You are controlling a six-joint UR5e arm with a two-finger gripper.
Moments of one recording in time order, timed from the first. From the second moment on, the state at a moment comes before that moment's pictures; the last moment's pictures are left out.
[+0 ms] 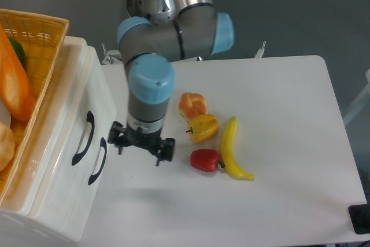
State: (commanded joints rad) arm 2.36 -1.91 -1.50 -1.15 1.41 0.64
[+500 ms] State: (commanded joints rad) arm 2.51 -1.83 -1.51 -1.15 1.57 1.04
